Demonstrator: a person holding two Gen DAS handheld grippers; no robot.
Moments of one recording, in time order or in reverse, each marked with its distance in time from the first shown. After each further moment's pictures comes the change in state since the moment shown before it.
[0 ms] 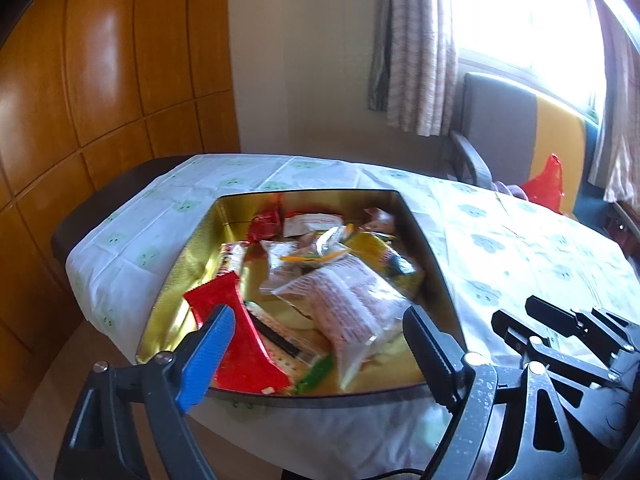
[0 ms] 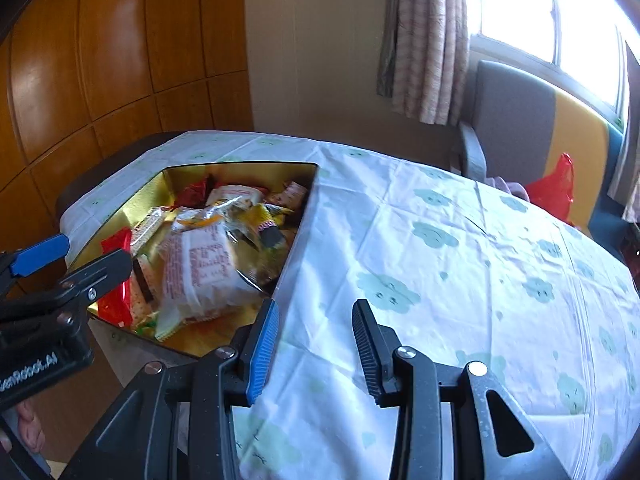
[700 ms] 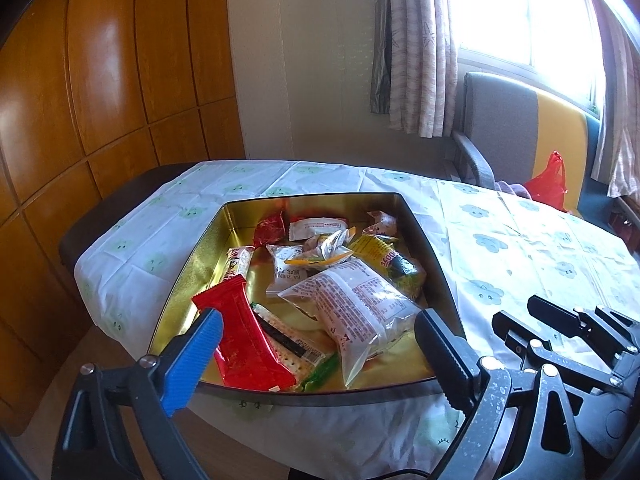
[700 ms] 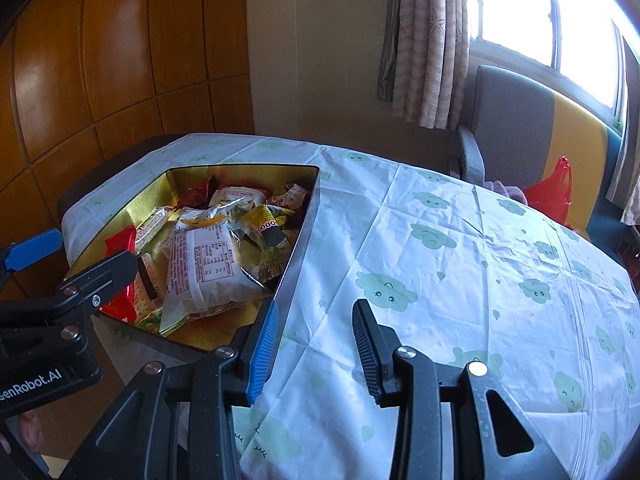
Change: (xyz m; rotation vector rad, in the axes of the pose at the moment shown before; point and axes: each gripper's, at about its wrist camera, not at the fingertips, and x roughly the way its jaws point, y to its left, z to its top) left arm -0.006 0.000 -0.001 0.009 -0.016 0.028; right arm -0.009 0.003 -0.005 -0.016 -0.016 0.001
